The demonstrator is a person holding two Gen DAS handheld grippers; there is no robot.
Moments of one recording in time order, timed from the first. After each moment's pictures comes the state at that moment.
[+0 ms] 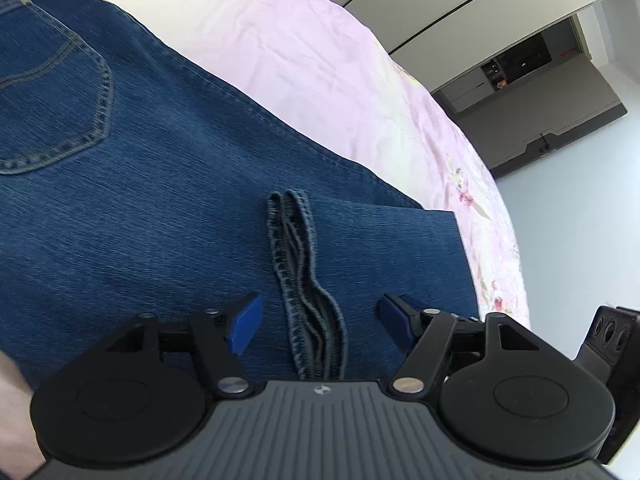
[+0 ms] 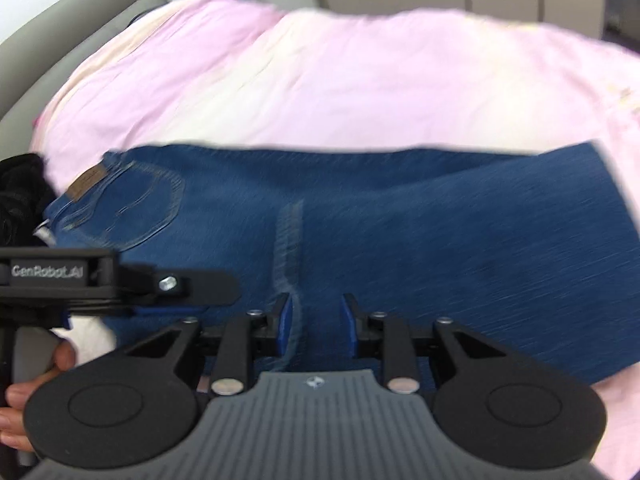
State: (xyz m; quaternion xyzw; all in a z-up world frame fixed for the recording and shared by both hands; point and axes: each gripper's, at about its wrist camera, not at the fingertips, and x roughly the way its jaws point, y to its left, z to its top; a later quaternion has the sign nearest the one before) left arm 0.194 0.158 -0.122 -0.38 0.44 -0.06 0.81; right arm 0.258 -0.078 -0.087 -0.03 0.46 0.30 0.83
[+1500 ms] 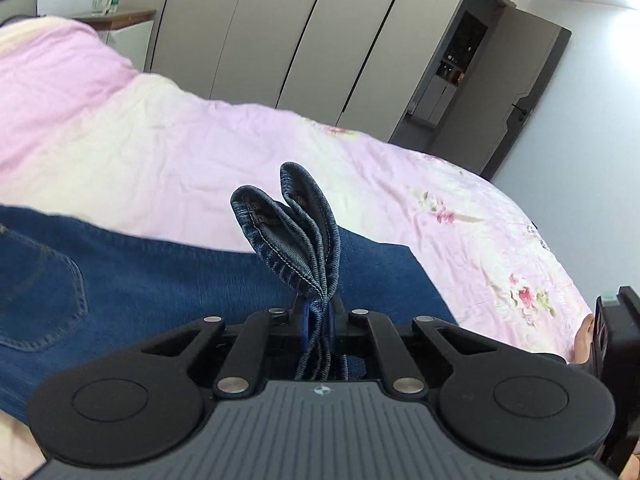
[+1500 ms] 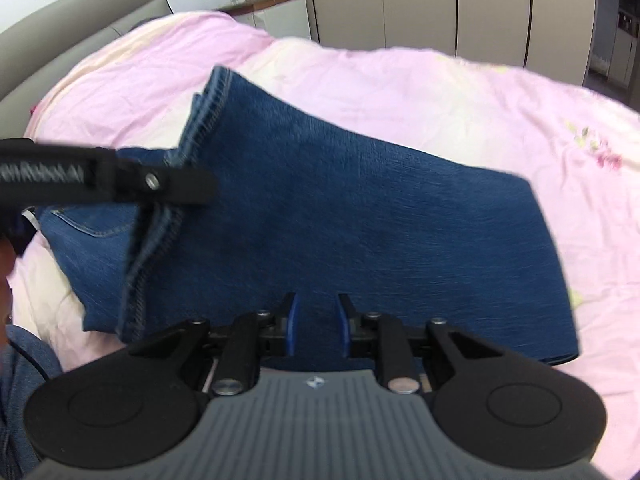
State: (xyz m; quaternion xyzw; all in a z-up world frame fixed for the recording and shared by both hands) left arm 0.169 0.077 -0.008 -0.17 0.34 -0.04 0.92; right arm 0.227 -0.121 -0.060 -0.06 0.42 0.30 0.86
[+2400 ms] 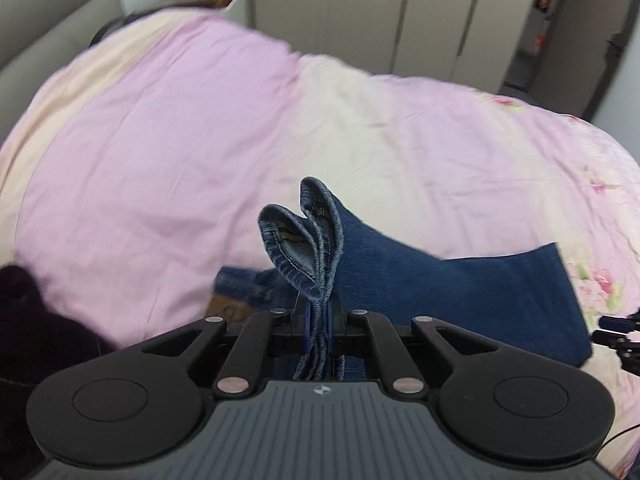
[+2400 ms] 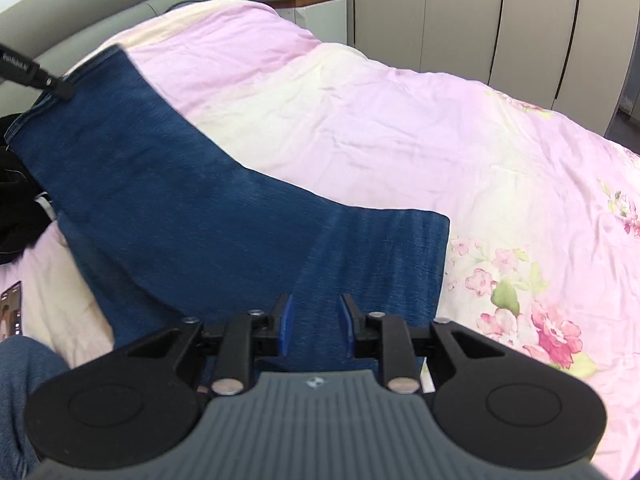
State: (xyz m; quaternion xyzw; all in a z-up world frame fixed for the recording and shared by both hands) left arm 0.200 0.363 0.030 -0.08 0.48 0.08 0.87; right arm 0.231 -0.058 -0.030 -0.12 0.41 0.32 0.84
